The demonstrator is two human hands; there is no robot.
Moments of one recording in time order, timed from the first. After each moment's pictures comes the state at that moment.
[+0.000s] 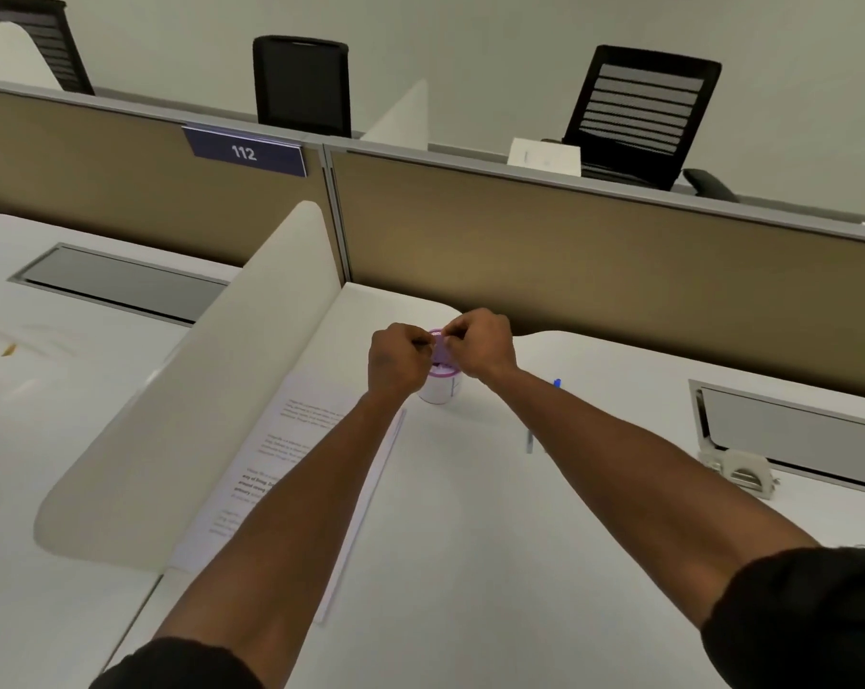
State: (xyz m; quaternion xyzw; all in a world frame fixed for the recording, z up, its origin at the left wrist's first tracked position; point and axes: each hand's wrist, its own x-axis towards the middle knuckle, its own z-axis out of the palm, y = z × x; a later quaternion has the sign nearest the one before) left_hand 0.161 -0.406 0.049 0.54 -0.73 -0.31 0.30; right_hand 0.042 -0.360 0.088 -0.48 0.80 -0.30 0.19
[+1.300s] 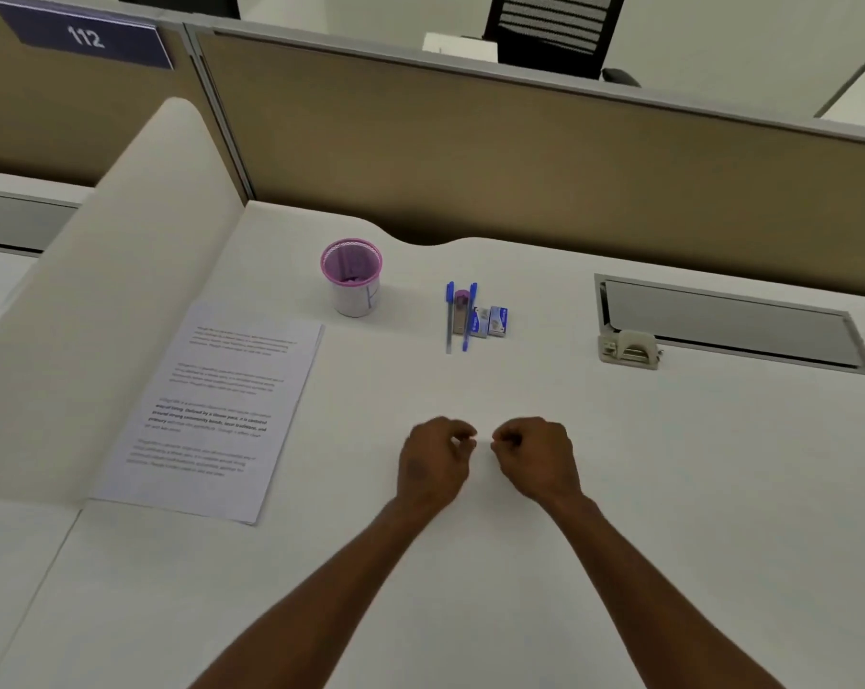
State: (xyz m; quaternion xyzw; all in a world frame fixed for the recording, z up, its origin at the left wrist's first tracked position) left_hand 0.147 -0.143 -0.039 0.42 -0.78 -0.41 0.20; right_hand 0.013 -0.060 -0.002 -0.38 0.87 -0.22 0.22
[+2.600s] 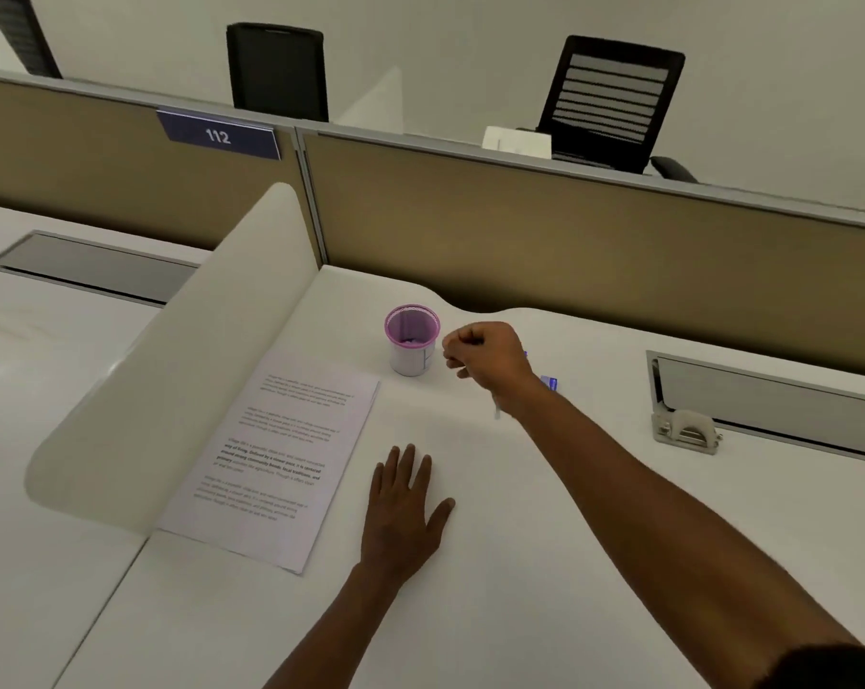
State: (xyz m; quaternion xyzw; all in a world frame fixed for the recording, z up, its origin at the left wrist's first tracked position) left_hand 0.226 -0.187 -0.067 0.46 -0.87 -0.16 0.07; right_hand 0.033 -0.260 0.099 -0.34 0.74 -0.44 0.37
